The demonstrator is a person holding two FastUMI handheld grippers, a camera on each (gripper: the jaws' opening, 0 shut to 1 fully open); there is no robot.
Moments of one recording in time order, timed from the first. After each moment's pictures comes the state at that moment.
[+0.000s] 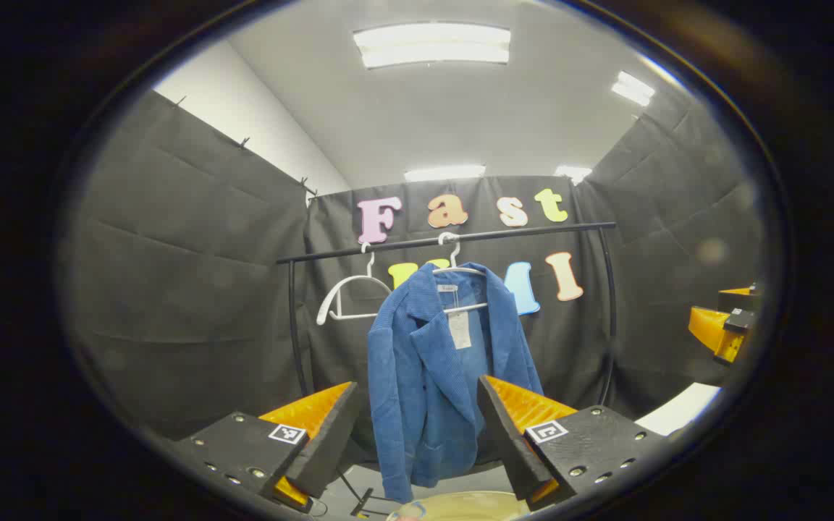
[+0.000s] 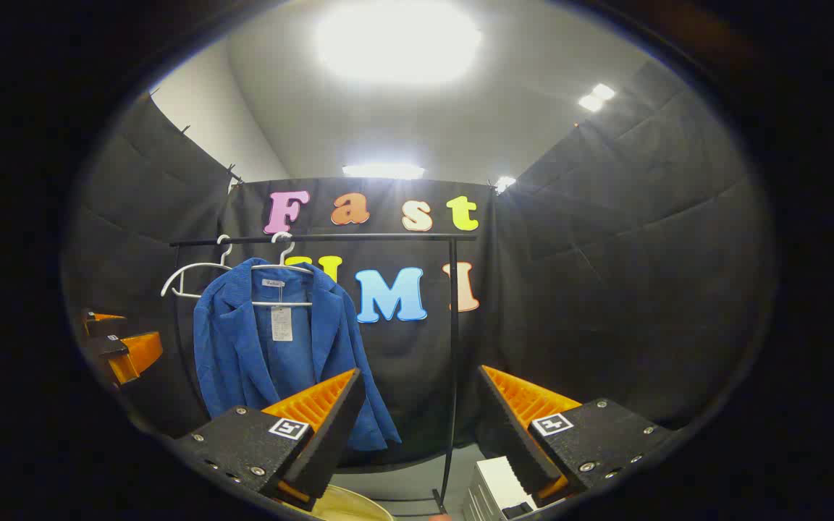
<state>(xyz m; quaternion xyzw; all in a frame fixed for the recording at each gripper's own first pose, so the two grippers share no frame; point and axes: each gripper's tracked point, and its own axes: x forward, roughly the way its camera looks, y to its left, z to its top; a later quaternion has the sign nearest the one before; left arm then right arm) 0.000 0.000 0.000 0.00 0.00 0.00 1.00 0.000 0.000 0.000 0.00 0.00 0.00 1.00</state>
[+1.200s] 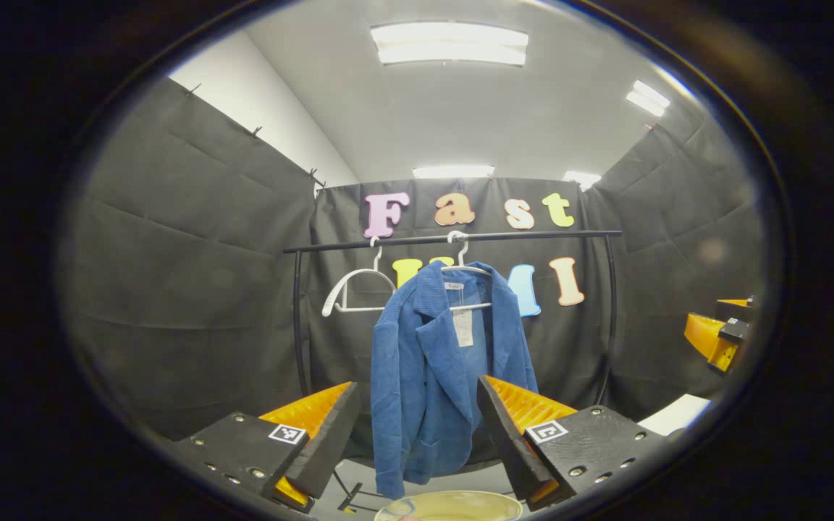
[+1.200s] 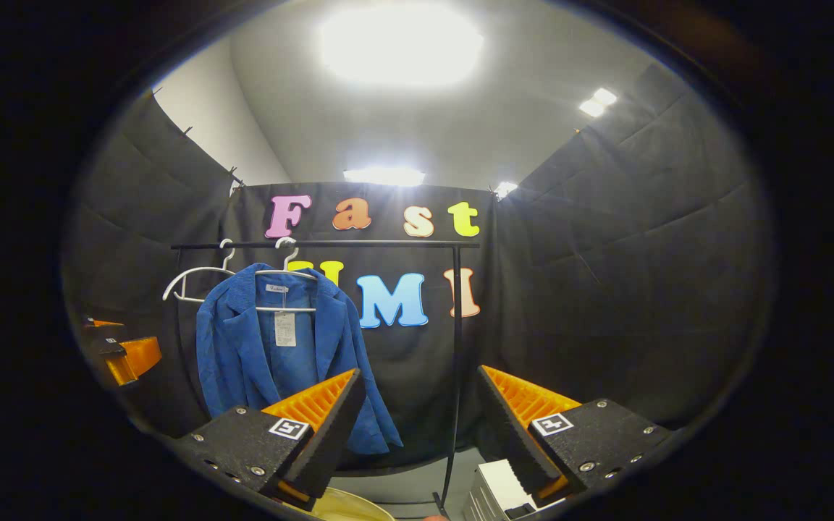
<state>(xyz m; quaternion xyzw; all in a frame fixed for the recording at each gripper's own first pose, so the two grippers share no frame) -0.002 0.017 -0.003 -0.03 0.01 0.01 1.00 0.000 0.010 0.011 0.00 -0.01 0.00 1.00</state>
